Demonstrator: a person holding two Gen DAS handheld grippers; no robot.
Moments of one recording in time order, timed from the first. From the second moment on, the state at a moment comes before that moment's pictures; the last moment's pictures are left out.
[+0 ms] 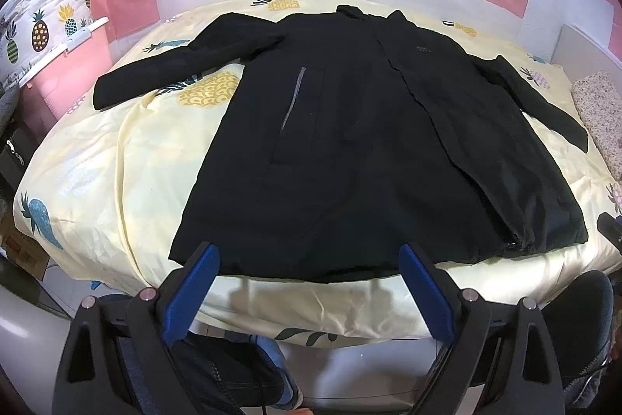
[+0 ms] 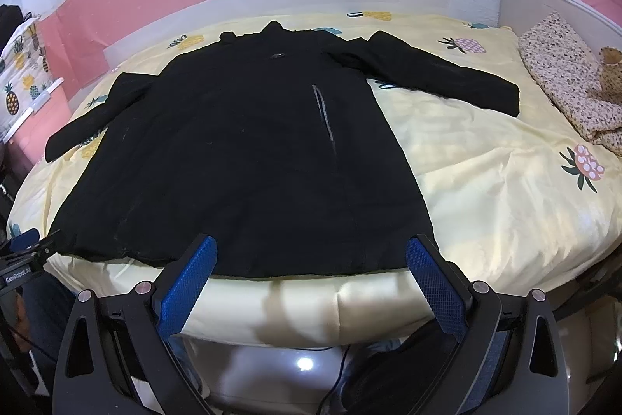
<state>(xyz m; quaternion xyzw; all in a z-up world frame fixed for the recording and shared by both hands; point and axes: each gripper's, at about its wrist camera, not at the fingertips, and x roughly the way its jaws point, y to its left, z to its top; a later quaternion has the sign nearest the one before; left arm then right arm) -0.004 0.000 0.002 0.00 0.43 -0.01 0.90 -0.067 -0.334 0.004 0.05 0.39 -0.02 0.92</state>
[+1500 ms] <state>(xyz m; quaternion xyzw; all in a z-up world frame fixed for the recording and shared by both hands) -0.006 -0.003 0.002 0.00 0.44 -0.02 0.90 -0.066 -0.330 0.002 0.05 0.39 -0.02 0.92</state>
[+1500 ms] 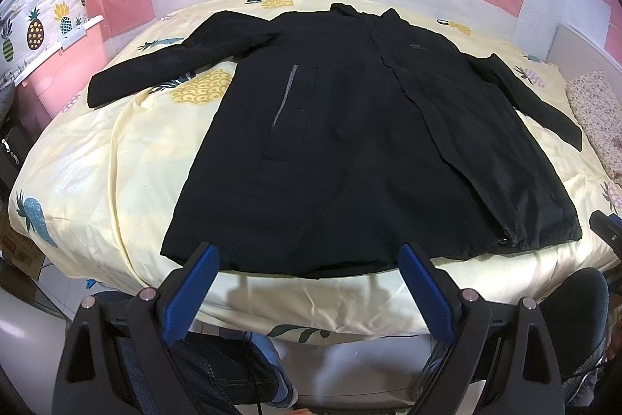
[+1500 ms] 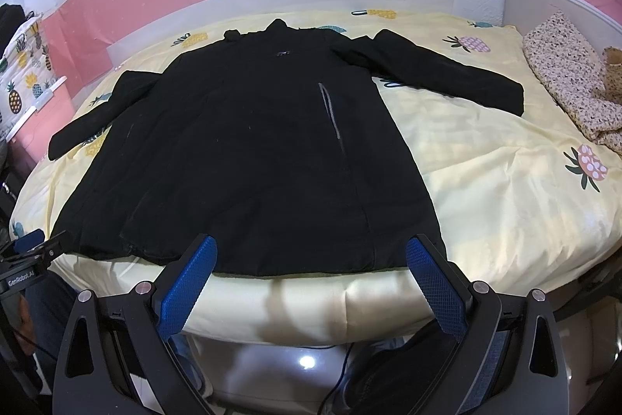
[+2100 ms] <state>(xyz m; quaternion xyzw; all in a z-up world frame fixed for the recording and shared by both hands) -0.004 -0.002 0.000 -0.01 0.44 -0.03 0.90 -0.064 -0.328 0.003 0.05 0.39 -0.01 0.92</state>
